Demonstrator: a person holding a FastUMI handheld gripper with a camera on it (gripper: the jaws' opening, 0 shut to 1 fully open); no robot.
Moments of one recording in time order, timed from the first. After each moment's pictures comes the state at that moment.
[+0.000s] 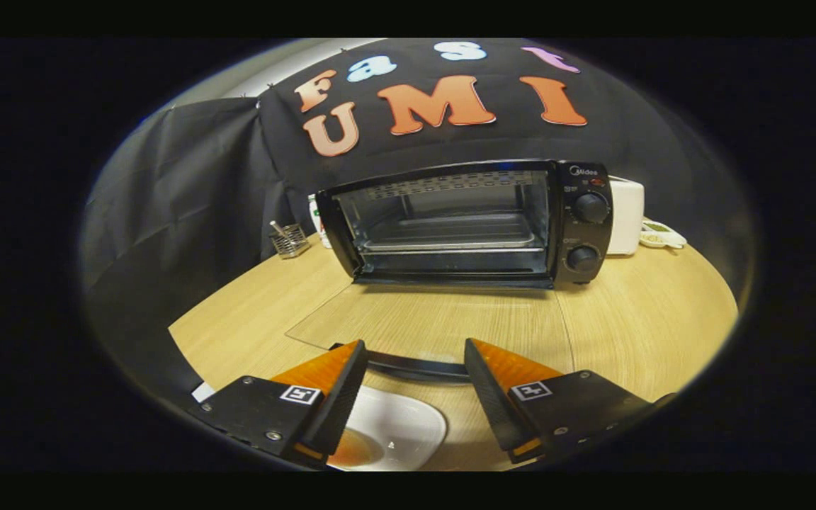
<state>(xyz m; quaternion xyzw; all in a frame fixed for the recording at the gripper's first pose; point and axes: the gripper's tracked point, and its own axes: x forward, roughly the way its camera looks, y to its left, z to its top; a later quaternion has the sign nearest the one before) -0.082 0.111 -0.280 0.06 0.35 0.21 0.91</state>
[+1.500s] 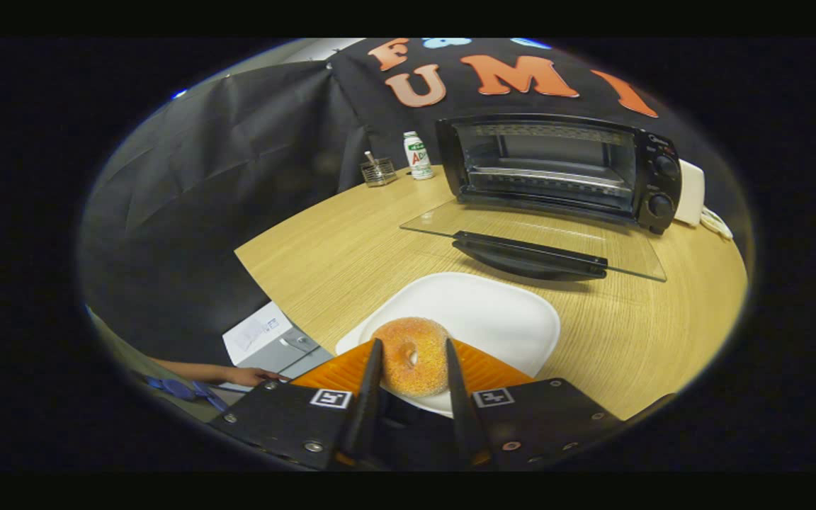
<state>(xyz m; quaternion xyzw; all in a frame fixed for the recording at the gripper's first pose) -0.206 0.146 -0.303 0.05 0.45 0.34 0.83</state>
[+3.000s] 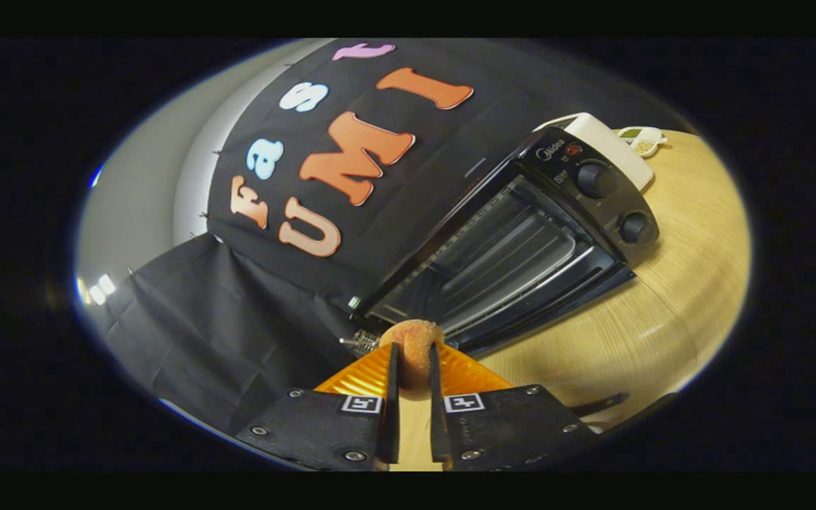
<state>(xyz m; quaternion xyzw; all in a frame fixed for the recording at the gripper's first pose) 0.030 0.153 -0.206 0.46 0.29 0.15 0.83</state>
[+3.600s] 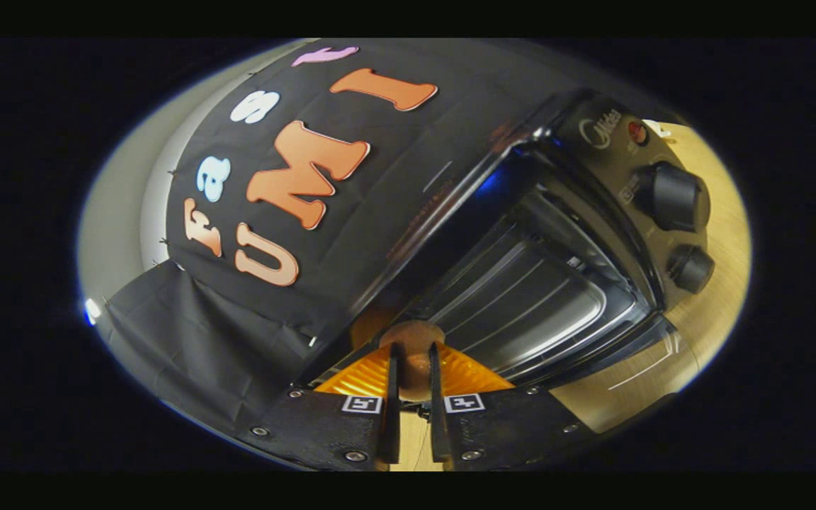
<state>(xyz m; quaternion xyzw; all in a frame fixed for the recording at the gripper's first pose) 0.127 0.149 -0.259 0.46 0.30 0.08 0.83</state>
